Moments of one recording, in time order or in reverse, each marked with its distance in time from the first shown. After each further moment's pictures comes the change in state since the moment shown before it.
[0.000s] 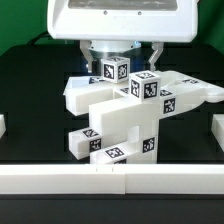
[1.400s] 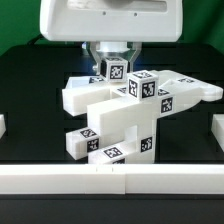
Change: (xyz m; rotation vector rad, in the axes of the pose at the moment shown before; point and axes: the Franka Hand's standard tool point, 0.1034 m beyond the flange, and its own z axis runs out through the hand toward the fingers) arm -0.003 0.007 0.003 -0.006 -0.011 -0.161
